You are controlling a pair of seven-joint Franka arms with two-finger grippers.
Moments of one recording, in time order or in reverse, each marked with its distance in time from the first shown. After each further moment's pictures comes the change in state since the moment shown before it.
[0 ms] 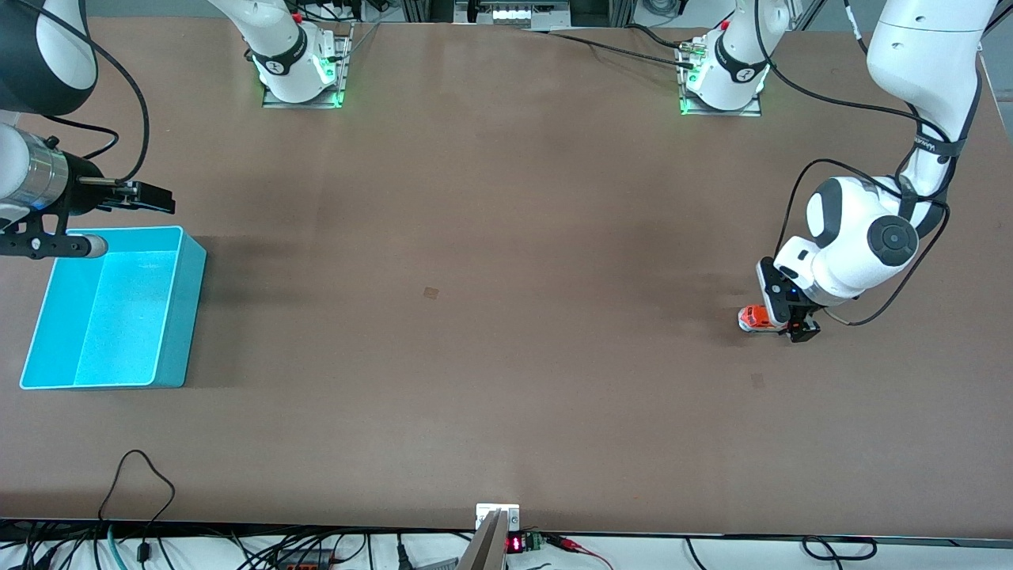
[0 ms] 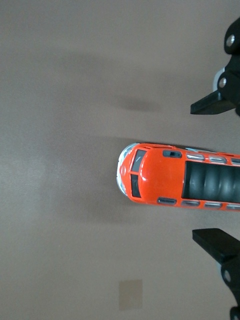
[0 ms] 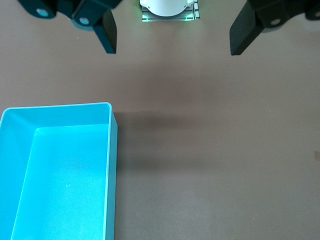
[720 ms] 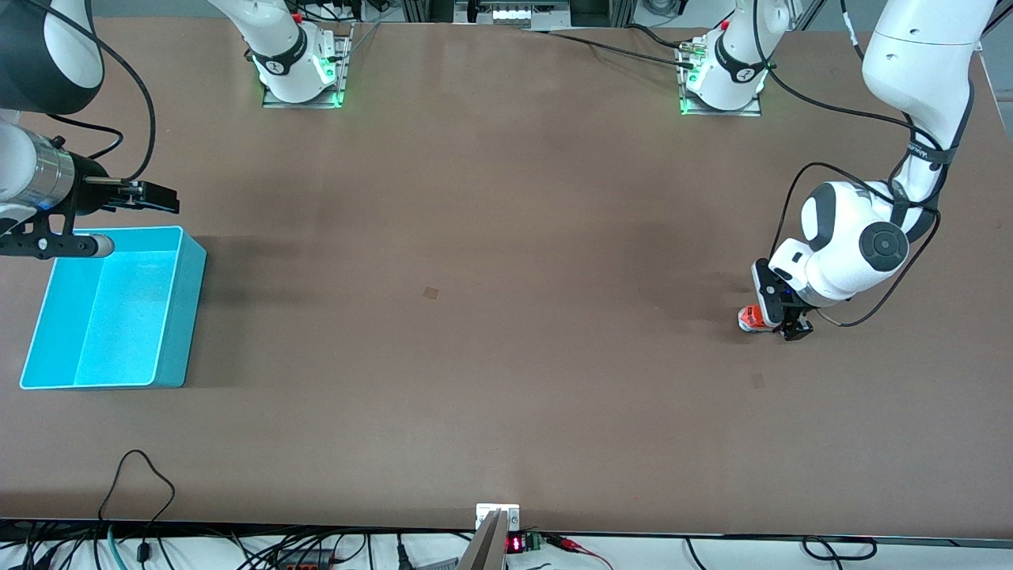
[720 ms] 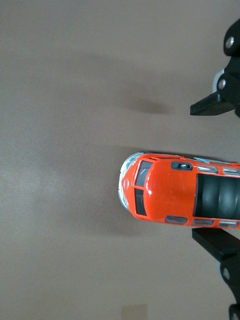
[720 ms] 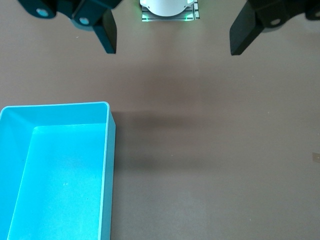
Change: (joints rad) left arm 0.000 0.025 0.000 0.000 0.000 0.002 0.001; right arm 0.009 0.000 0.001 0.000 0.000 0.000 0.000
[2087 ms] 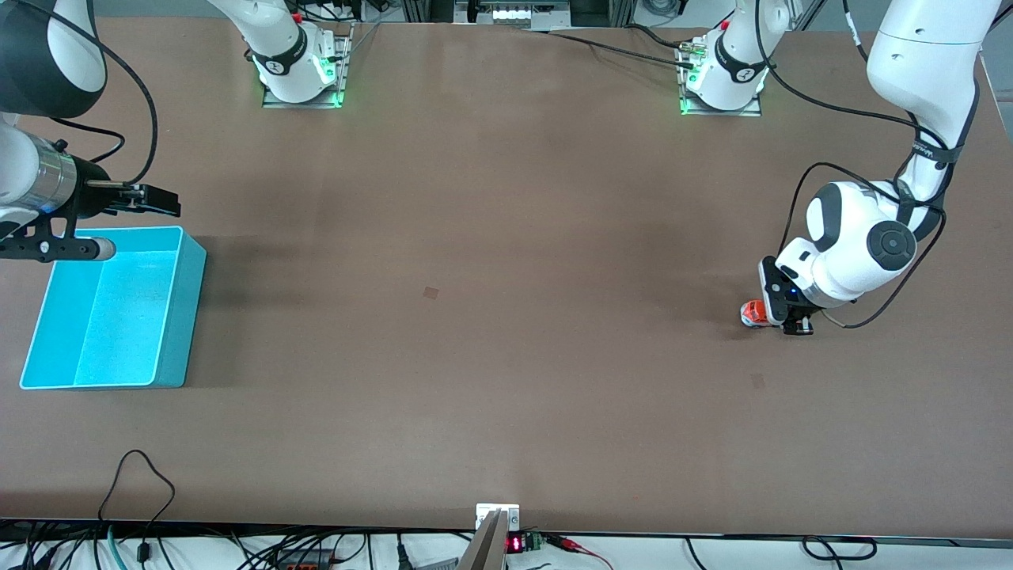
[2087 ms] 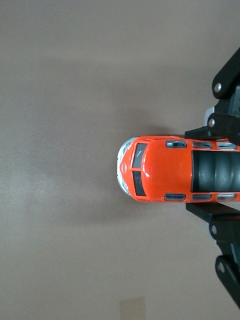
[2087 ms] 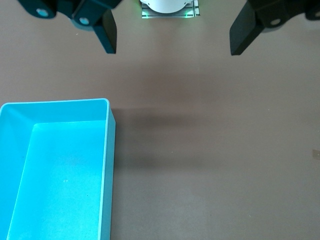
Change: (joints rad) left arm 0.021 0.000 0.000 0.003 0.002 0.012 0.090; right arm -0.001 0.006 -0.001 0.000 0.000 0.015 0.000
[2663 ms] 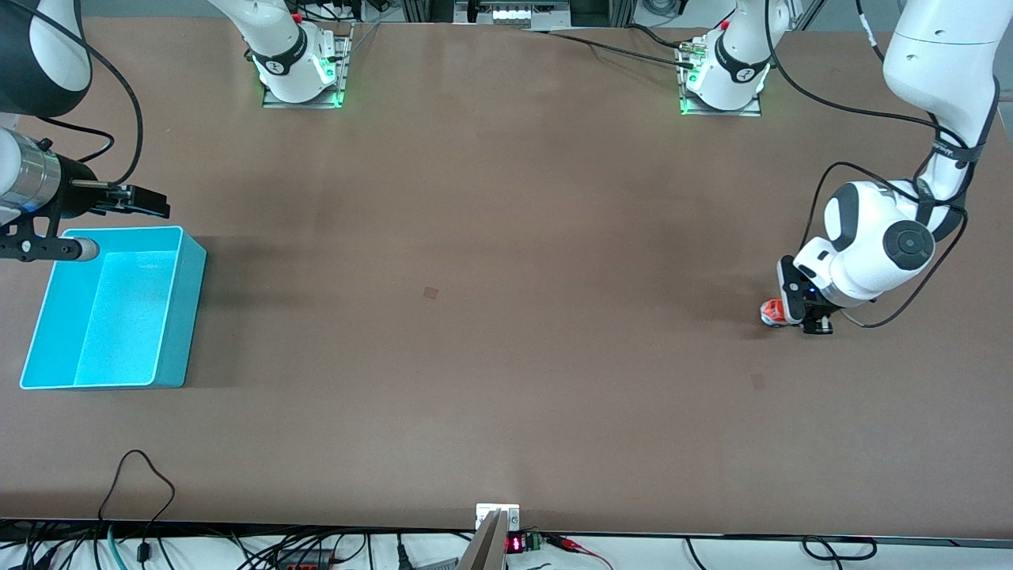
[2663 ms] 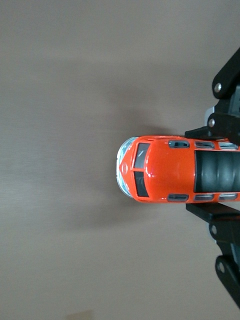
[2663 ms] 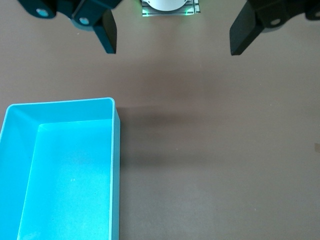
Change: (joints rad) left arm 0.077 0.008 -0.001 0.009 0.114 -0.002 0.002; right arm -0.010 -0.001 -0.012 0.010 0.000 0.003 0.001
